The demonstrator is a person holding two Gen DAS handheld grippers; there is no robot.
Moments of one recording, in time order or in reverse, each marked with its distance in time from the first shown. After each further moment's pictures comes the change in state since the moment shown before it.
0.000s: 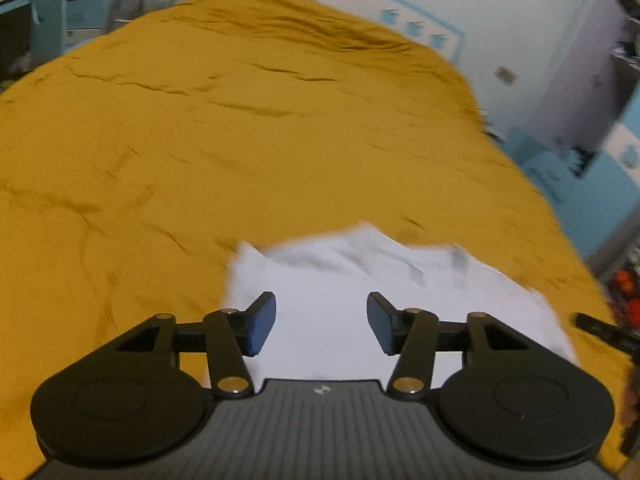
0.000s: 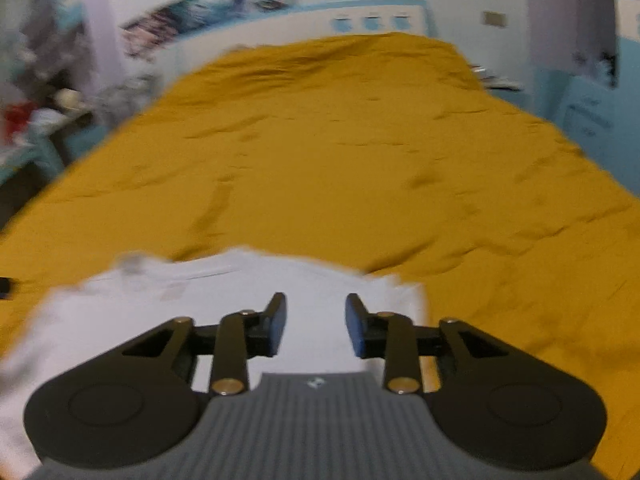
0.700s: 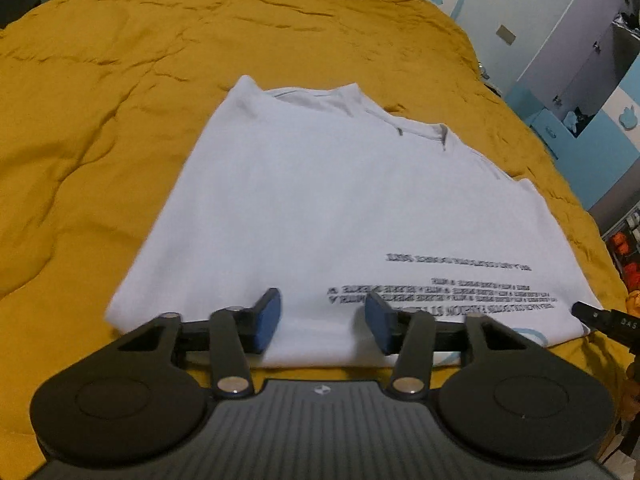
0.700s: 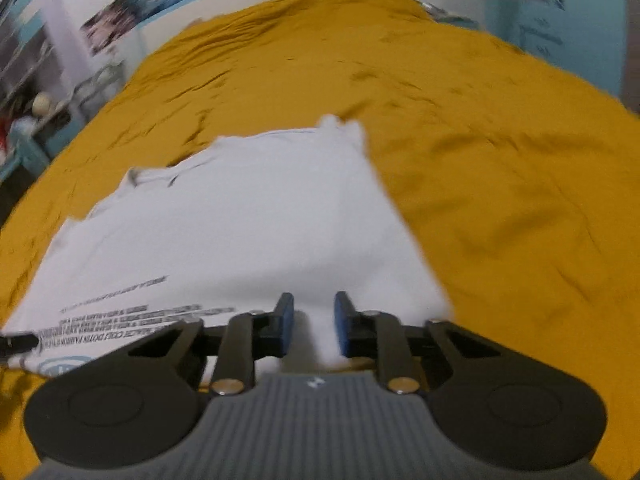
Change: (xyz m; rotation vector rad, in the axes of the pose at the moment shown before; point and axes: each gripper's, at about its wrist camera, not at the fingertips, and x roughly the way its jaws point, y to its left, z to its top) left arm -0.013 -0.008 -0.122 -0.029 0.120 0.026; right arm -0.059 -0.033 -0.118 0.232 0.093 -0.126
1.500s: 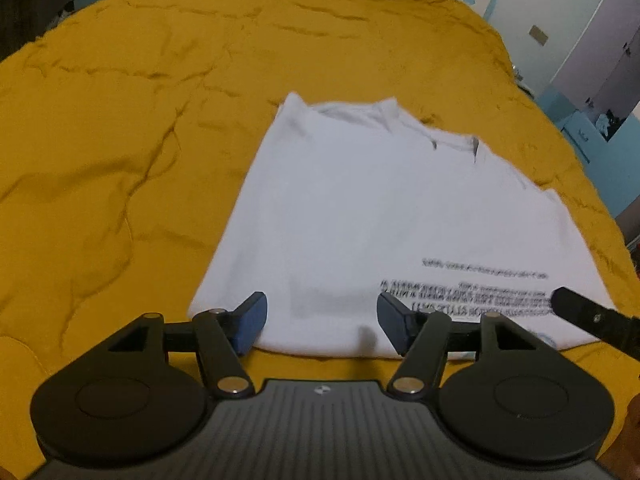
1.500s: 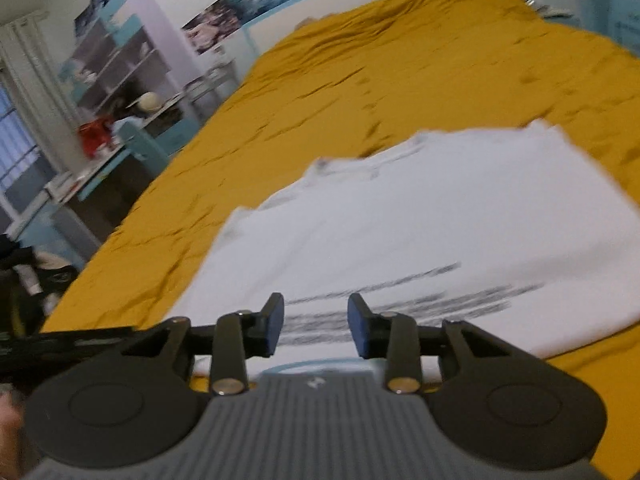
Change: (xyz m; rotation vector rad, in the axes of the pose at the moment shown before) left arm -0.025 0.005 0.013 -0.032 0.028 0.122; right arm -0.015 0.169 -0.023 -0.106 0.043 0.351
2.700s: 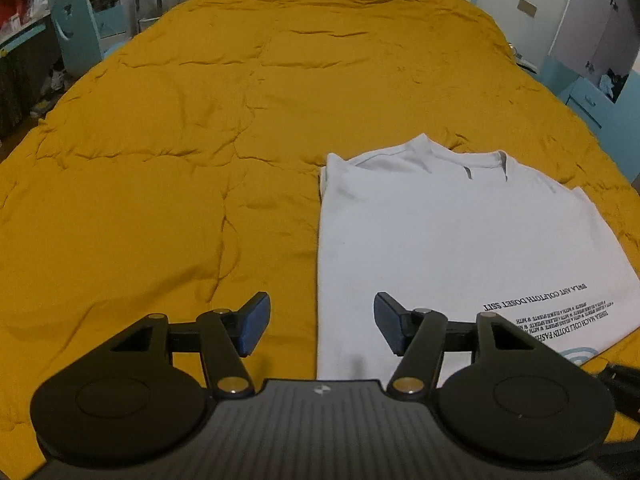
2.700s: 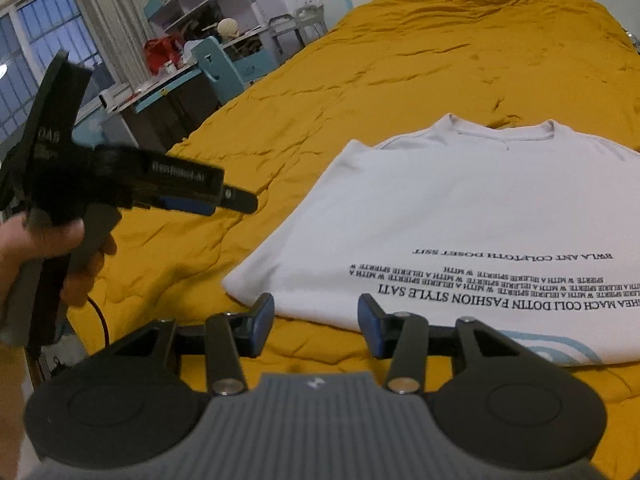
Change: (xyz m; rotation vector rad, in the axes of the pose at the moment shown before) left arm -0.025 0.023 0.063 0.181 -0.036 0.084; right arm 0.026 0.086 -0.024 -0.222 0.101 0.077
